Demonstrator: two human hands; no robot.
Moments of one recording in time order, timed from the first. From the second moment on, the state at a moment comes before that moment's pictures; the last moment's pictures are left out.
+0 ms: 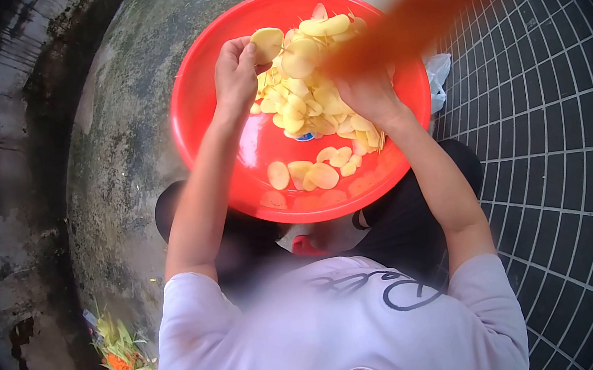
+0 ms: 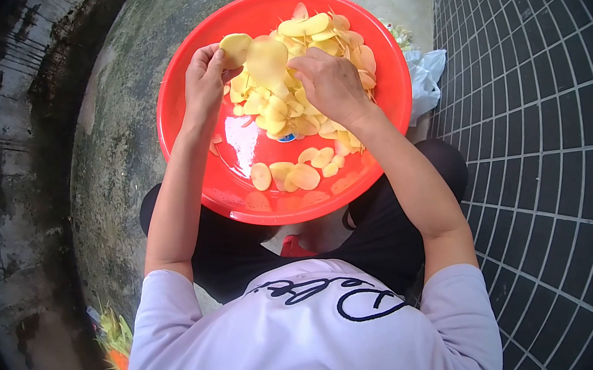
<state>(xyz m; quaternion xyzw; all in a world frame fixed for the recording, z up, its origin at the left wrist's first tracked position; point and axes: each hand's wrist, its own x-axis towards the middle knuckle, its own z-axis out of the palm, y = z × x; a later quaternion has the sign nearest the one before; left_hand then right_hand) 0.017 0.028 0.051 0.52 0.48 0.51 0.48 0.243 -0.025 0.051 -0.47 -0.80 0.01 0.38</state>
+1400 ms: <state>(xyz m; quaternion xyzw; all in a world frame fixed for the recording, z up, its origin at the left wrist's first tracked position) -0.004 0.022 0.071 0.45 0.37 0.38 0.72 0.252 -0.021 0.041 -0.46 -0.79 -0.01 0.41</state>
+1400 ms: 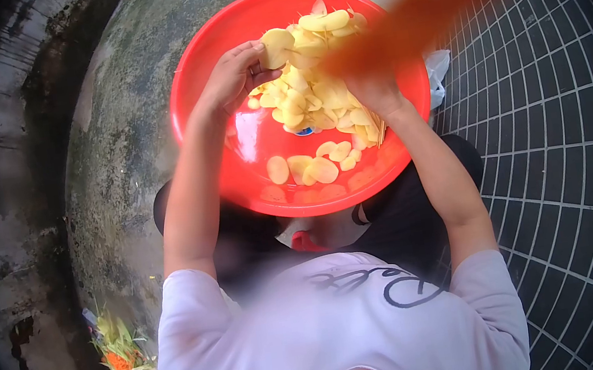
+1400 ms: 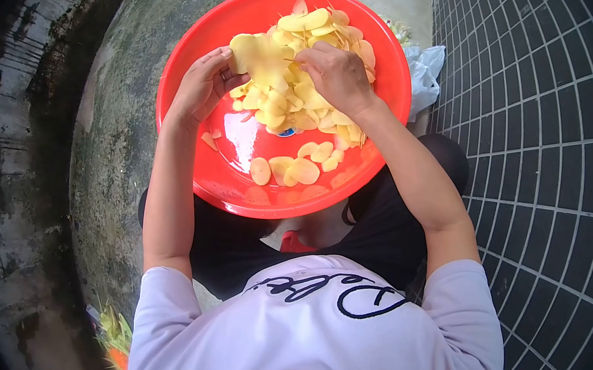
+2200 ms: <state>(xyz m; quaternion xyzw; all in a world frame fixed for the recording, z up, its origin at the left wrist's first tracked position) -0.004 0.024 0.066 0.45 0.38 0.35 0.73 0.254 -0.020 0.035 -0.45 -0.78 0.00 0.44</state>
